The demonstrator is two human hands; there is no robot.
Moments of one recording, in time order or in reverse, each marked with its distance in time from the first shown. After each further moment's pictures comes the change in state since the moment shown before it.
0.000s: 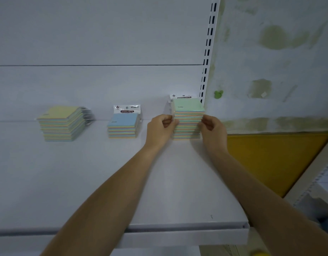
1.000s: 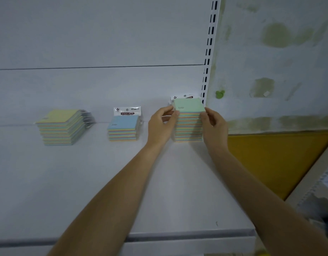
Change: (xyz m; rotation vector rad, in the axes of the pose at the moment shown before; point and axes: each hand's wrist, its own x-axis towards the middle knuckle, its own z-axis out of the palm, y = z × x) left_hand 0.009 0.006 0.003 -0.141 0.059 0.056; right_hand 0.009 -0.006 0.009 0.101 0.083 -0.021
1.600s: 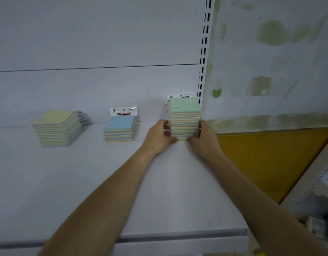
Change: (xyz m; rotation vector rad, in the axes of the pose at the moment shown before) left_hand -0.004 -0.020 -0.006 0.384 -0.315 -0.052; right_hand -0.002 0.017 -0.005 -0.384 -0.319 0.017
